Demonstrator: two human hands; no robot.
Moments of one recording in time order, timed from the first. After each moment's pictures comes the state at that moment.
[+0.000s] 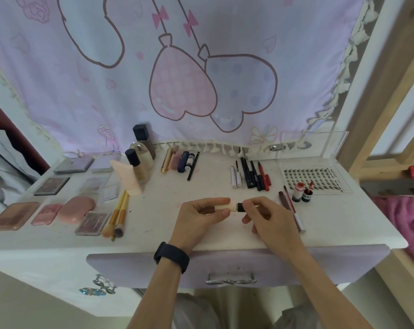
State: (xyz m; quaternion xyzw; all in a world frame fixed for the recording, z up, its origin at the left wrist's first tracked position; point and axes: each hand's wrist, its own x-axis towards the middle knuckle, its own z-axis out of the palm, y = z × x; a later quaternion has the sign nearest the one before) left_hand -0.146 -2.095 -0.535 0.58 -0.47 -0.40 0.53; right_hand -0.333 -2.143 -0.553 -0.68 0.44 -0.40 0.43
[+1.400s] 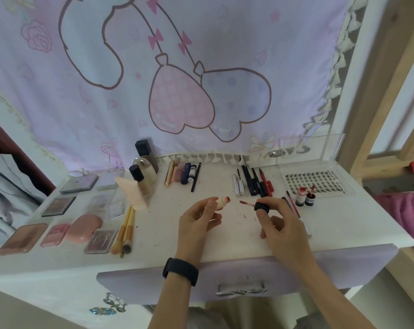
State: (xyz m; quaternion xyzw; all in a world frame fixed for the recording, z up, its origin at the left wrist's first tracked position) left_hand -0.144 -2.099 -0.539 0.54 -0.36 -0.41 0.64; right_hand -0.334 -2.134 -0.559 -0.63 0.41 -0.51 0.41
